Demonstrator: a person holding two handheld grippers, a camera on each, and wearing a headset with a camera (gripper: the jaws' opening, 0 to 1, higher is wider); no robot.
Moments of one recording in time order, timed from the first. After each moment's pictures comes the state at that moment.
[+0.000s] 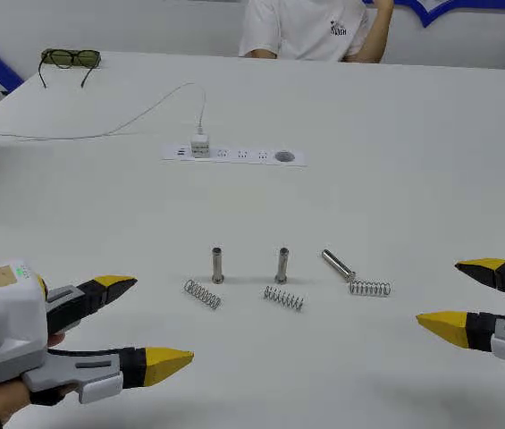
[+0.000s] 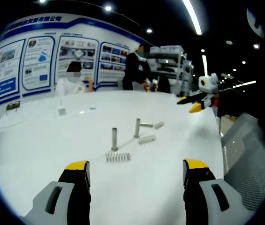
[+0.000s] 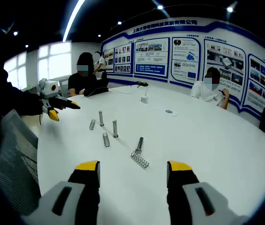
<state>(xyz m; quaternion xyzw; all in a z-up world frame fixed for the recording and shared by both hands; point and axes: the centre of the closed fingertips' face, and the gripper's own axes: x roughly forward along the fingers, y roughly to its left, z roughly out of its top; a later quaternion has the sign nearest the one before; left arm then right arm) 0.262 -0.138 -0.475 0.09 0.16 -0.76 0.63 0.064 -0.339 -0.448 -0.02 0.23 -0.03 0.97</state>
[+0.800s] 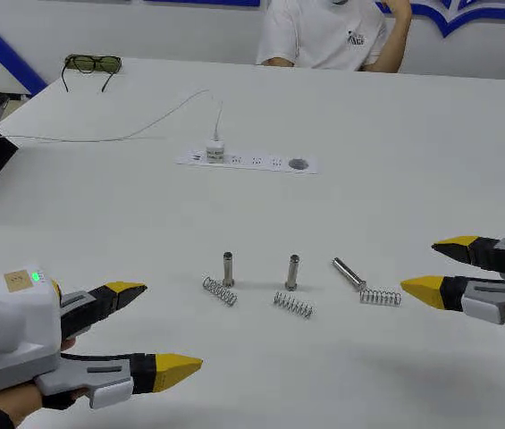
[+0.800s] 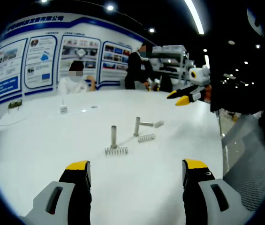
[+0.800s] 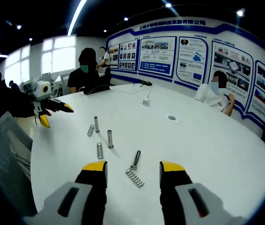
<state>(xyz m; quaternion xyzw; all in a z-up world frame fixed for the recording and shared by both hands) 0.258 -0.133 -0.478 0.09 0.16 -0.75 0.64 0.117 -0.352 -0.435 -0.04 0.25 -0.01 0.97</state>
